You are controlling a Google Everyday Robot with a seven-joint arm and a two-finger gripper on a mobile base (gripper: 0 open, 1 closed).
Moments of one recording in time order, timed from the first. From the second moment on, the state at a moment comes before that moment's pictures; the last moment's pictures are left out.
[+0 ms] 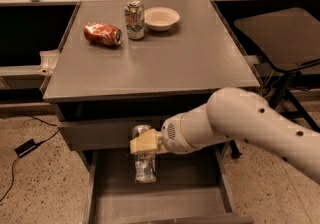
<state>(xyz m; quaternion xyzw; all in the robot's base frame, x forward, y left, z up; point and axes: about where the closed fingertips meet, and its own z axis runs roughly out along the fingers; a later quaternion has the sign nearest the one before) 0.434 0.013 0.738 -0.92 -0.10 -0.14 0.34</state>
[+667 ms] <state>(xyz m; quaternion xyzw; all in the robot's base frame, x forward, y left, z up) 0.428 0.008 0.745 -0.92 -0.14 -0.14 0.33</state>
